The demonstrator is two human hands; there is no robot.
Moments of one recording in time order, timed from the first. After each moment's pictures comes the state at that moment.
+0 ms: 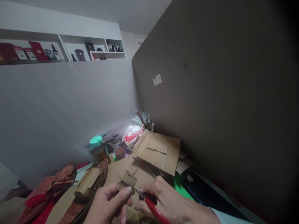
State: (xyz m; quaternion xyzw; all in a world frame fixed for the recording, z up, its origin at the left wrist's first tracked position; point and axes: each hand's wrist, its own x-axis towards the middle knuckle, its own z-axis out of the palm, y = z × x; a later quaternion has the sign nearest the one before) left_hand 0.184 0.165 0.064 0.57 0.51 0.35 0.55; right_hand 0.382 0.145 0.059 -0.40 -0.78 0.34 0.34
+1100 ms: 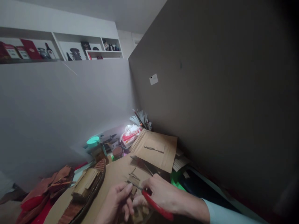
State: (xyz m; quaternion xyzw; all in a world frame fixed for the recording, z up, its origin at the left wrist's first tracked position) left_hand 0.175 0.209 -0.011 0.52 0.40 0.28 0.70; right_hand 0.387 0.167 0.024 -0.48 -0.77 0.36 0.24
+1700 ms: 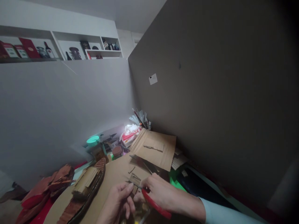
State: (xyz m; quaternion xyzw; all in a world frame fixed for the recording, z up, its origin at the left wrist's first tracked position) left_hand 0.181 0.204 -0.010 0.53 0.43 0.29 0.67; right_hand 0.383 0.168 0.020 -0.50 -0.75 0.35 0.25
